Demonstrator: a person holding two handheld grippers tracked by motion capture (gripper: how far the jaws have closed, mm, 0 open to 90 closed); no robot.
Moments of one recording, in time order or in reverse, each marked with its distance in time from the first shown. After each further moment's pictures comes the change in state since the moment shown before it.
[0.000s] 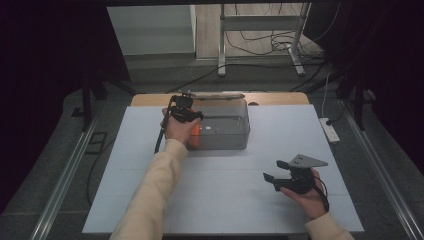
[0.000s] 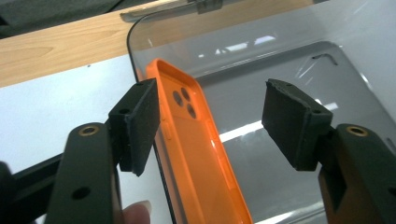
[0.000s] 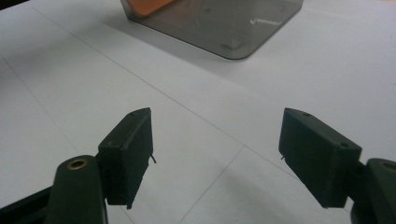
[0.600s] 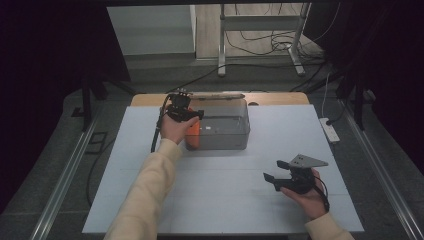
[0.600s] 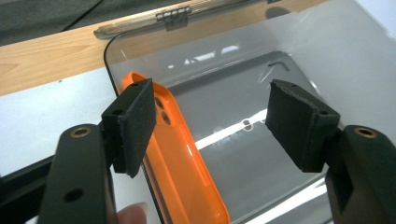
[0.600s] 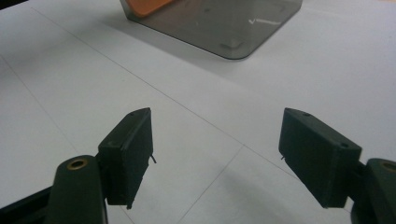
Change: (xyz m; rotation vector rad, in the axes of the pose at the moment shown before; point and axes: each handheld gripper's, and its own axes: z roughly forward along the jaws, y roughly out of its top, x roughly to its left) left arm 0.009 0.000 -0.019 -0.049 -0.146 0.017; right arm 0.000 0.000 0.000 -0.001 0.000 0.001
